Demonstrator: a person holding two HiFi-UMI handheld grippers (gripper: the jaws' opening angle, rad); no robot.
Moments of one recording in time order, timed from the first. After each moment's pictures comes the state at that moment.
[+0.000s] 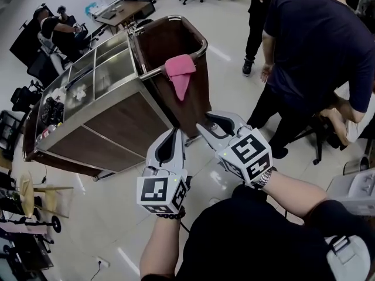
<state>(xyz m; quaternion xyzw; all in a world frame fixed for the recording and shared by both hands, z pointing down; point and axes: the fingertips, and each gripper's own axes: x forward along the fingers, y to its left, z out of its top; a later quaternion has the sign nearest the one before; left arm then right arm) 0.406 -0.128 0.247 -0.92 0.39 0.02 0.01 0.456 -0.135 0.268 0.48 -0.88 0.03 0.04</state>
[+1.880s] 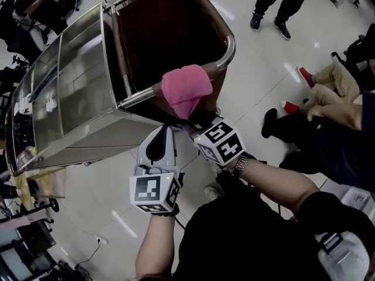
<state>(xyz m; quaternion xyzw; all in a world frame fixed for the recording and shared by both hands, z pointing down) 0.413 -0.418 0.454 -0.89 0.43 -0.09 -0.08 0.427 -0.433 0.576 0.40 -0.87 0.27 0.11</state>
